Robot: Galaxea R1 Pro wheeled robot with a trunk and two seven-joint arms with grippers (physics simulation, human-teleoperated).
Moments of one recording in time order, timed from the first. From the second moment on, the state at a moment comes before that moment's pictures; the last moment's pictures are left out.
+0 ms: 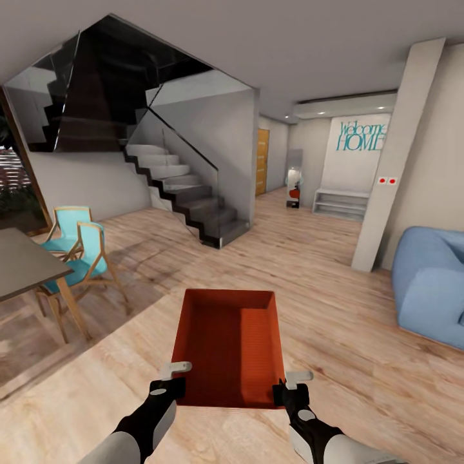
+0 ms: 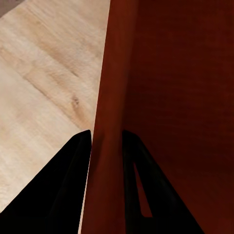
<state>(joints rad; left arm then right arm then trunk) -0.59 -0.13 0.04 -0.35 -0.01 0.08 0.24 -0.65 0.12 0.12 -0.05 -0.03 -0.33 -0.17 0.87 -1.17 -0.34</state>
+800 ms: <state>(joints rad) -0.59 -0.13 0.04 -0.35 -0.01 0.08 0.24 -0.65 0.12 0.12 -0.05 -0.03 -0.33 -0.17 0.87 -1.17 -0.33</state>
